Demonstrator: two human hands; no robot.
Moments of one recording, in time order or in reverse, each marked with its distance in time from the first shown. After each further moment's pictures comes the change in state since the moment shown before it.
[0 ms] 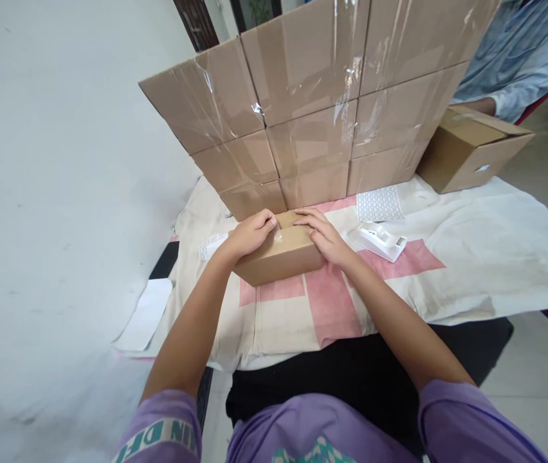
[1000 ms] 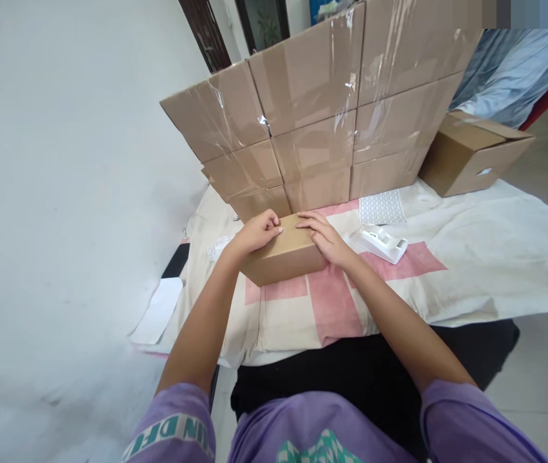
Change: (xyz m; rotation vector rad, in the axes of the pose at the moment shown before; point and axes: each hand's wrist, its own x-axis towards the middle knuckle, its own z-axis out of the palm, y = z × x) left_hand 0.017 -0.019 0.000 -0.090 -0.012 0.034; right_hand 0.000 0.000 0.000 -0.002 -0.004 0.001
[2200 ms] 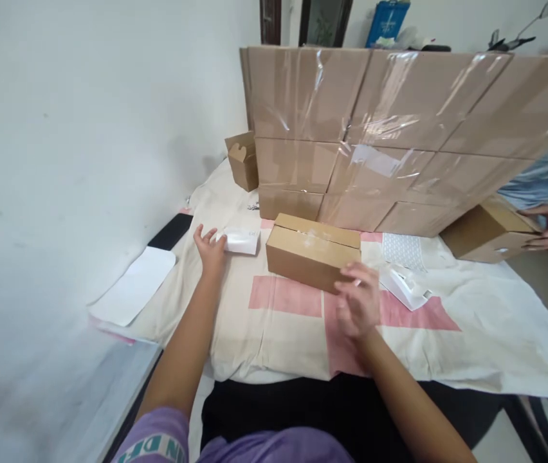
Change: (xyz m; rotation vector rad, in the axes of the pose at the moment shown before) left_hand -0.059 -0.219 0.036 -0.702 1.118 -0.306; right_hand -0.040 -0.063 0.048 -0.376 0.259 -0.313
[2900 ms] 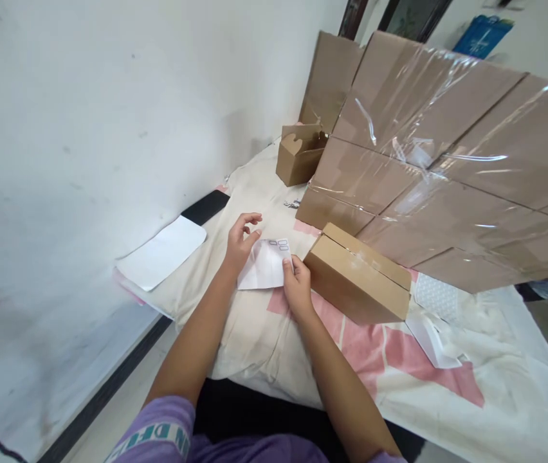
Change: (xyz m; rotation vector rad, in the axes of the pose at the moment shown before) left_hand -0.014 0.049 -0.030 -0.056 -0.197 0.292; right_hand 0.015 -0.028 0.187 0.573 -0.383 0.834
